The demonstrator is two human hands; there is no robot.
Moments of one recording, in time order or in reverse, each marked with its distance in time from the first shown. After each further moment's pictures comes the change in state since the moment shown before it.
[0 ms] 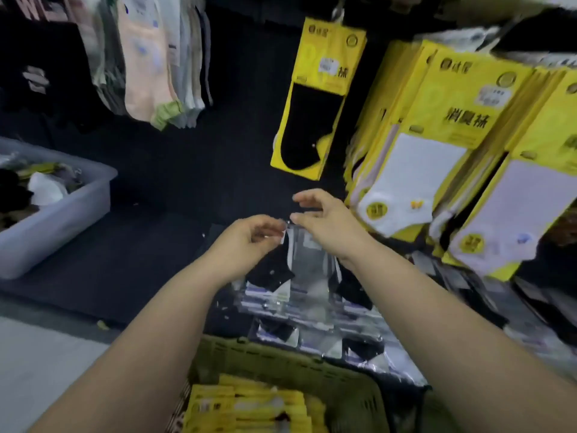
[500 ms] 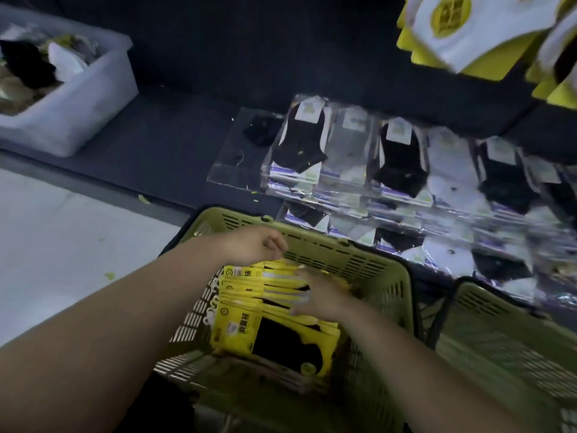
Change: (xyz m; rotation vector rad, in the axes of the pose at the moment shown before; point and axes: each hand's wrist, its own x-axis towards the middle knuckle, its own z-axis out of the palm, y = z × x) left_hand -0.077 -0.139 0.073 0.428 -0.521 -0.437; right_hand -0.146 0.227 0.128 -0.500 -0.772 0.254
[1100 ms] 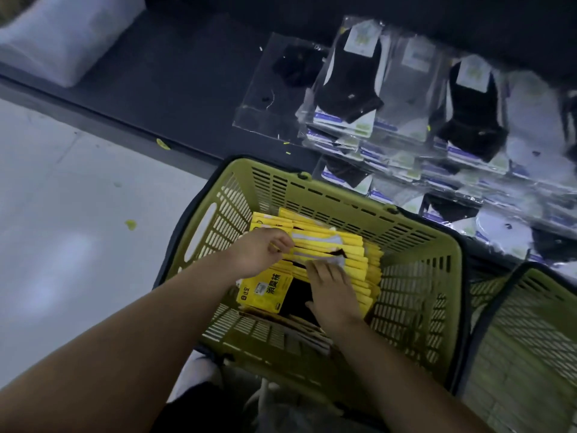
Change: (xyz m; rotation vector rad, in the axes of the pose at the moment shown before) left_hand -0.024 -0.082 0.051 -0.186 0.046 -0.089; right_hand 0.011 -0.012 0.102 -0.387 0.175 -0.063
